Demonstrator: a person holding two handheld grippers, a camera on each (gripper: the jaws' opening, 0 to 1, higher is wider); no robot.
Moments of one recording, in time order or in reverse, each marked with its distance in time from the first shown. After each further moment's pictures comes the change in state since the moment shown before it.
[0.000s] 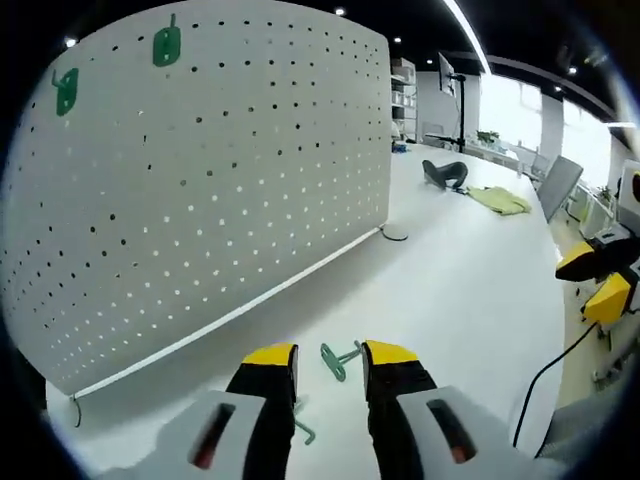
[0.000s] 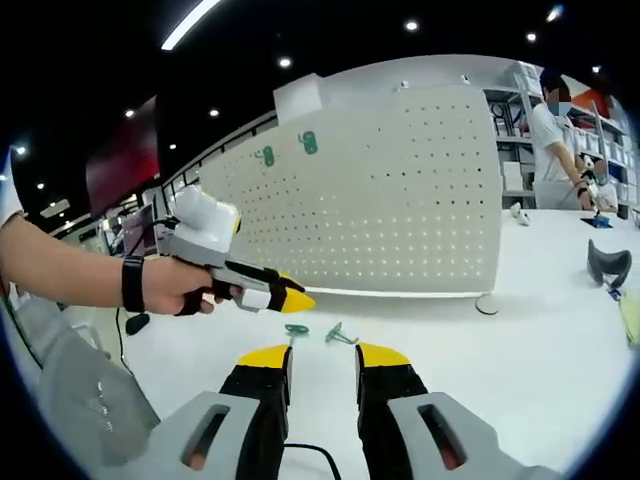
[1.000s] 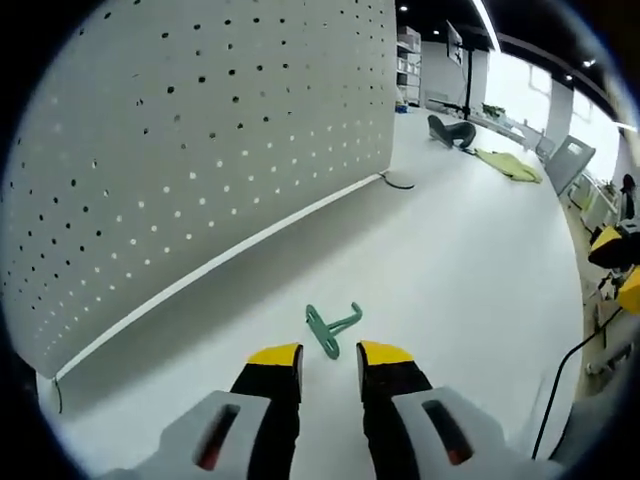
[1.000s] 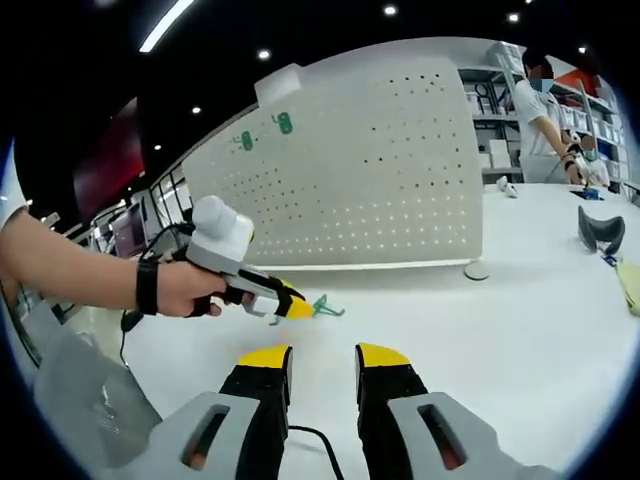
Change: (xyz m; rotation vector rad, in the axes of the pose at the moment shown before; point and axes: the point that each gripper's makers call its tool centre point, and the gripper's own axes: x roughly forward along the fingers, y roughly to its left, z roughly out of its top) left arm 0.043 -0.008 -0.049 -0.008 0.159 0.003; right arm -0.007 -0.019 -0.032 0.062 0.051 -0.031
